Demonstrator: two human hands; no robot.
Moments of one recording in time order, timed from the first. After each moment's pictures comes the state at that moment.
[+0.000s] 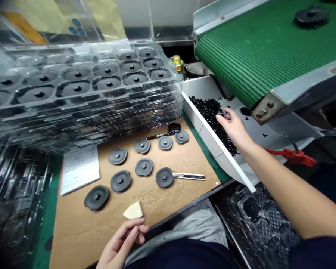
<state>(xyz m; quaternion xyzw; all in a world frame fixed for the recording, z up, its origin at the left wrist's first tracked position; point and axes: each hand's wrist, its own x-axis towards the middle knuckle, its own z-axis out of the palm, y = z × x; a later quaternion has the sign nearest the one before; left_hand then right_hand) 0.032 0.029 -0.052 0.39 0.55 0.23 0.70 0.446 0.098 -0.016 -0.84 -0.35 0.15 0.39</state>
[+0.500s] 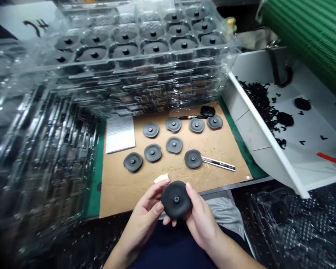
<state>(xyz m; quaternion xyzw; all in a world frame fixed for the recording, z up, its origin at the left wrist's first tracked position) 0.021 0.032 -0.047 0.28 0.36 0.26 0.85 0.160 -0.012 -0.040 -0.44 -0.02 0.75 0.49</state>
